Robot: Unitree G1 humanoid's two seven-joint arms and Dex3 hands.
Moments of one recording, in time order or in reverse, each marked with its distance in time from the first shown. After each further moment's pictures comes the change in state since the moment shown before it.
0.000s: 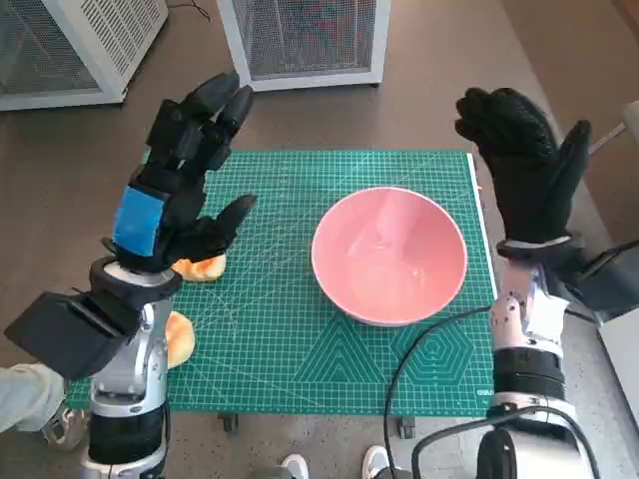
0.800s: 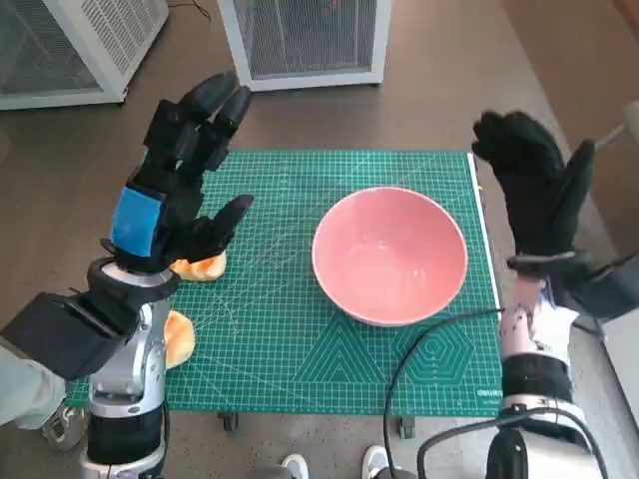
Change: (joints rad) left arm 0.007 0.008 0.005 0.000 0.001 -0.001 0.000; right arm 0.021 -0.042 -0.043 0.222 -0.013 -0.072 0.000
